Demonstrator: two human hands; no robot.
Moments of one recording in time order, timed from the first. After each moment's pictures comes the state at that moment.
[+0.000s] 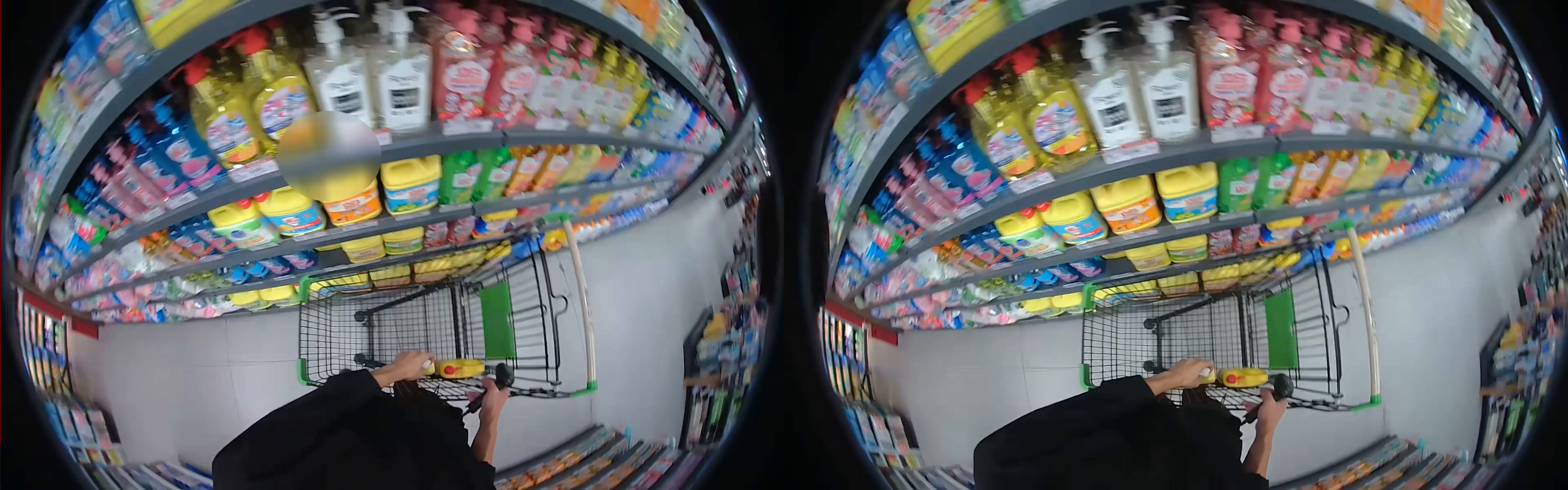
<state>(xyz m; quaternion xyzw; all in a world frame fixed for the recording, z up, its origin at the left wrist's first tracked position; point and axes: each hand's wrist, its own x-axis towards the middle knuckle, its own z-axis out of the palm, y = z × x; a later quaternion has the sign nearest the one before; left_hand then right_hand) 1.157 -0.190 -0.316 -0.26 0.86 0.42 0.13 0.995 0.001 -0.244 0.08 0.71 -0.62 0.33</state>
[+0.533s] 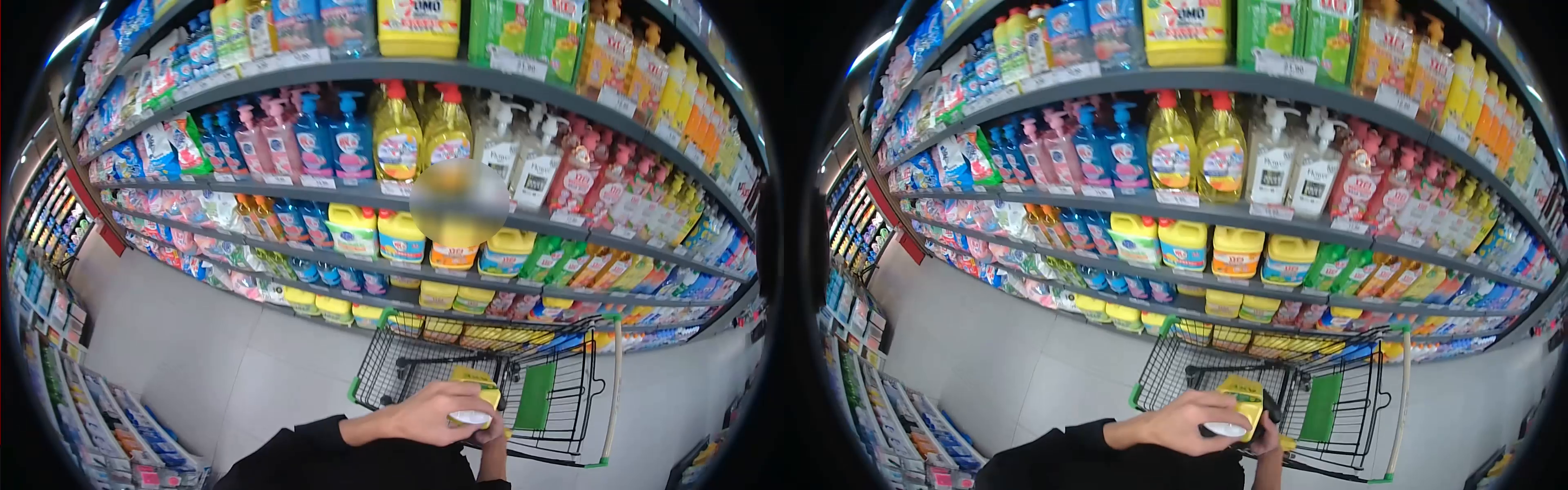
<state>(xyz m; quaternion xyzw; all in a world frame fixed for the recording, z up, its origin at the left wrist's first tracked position) 1.266 -0.151 0.059 -0.15 0.82 0.41 -0.38 1.037 -0.070 -0.203 -0.32 0.37 -0.54 0.68</state>
